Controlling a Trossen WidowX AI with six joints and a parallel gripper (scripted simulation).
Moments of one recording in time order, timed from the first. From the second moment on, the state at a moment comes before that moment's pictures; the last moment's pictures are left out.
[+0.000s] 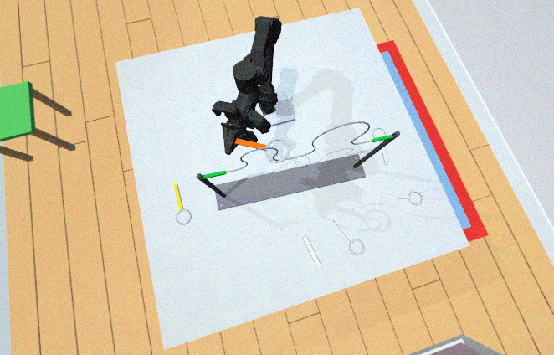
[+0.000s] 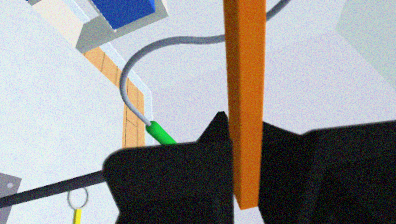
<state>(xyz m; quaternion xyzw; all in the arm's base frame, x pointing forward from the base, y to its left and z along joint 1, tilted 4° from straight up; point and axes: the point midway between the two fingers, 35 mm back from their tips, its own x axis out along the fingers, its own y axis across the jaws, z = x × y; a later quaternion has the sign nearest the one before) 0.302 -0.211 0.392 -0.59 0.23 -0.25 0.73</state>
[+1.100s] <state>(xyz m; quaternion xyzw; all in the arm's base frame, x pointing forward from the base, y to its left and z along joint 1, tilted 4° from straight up) 0.301 -0.214 0.422 -0.77 0.18 -0.27 0.54</state>
